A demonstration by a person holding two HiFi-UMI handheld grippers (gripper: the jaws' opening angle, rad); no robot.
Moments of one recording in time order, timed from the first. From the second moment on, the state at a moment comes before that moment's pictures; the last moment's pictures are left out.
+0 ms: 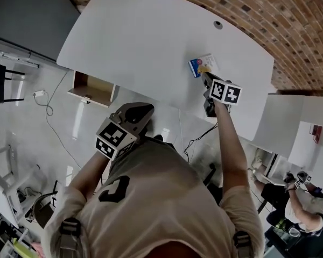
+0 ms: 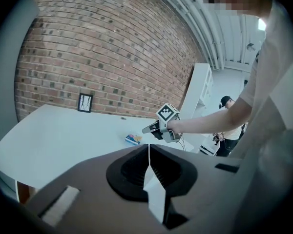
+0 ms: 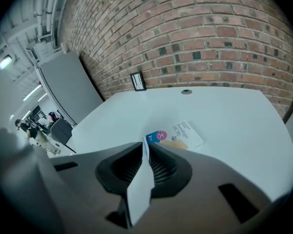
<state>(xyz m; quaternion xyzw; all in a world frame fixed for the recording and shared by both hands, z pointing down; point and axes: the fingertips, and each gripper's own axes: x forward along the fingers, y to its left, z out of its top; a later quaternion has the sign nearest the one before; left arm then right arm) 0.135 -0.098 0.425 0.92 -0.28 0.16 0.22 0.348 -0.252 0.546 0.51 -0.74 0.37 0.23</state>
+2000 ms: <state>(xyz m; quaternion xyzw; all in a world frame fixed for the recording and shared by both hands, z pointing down) 0.103 -0.086 0.449 0.91 -0.28 0.19 0.24 0.299 -0.214 0.622 0.45 -0.75 0.39 0.29</state>
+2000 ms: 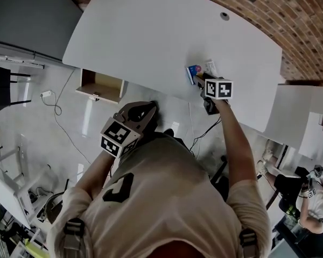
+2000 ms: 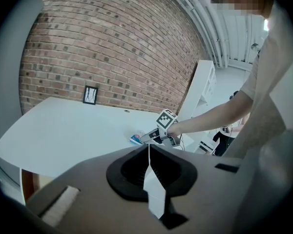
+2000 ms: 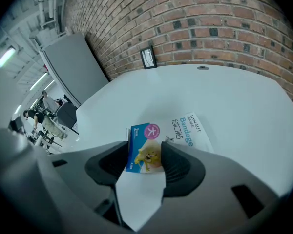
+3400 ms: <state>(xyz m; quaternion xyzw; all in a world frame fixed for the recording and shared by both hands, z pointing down) 0.106 -0.042 0.490 0.89 -0.31 0.18 0.30 0.255 -0.139 0.619 0.39 -0.78 0.39 0.29</state>
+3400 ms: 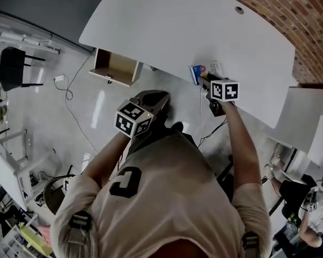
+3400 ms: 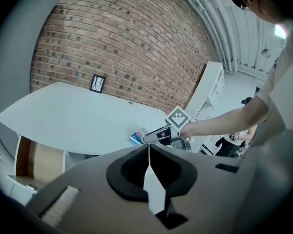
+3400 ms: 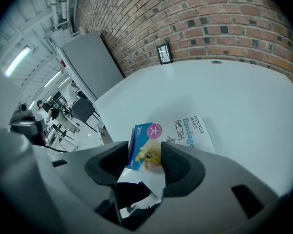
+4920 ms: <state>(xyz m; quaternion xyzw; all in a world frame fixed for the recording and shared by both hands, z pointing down) 0.199 -0.112 0.646 0.75 -0.22 0.06 0.62 0.219 -0.139 0.618 0.30 -0.79 0.47 0.24</state>
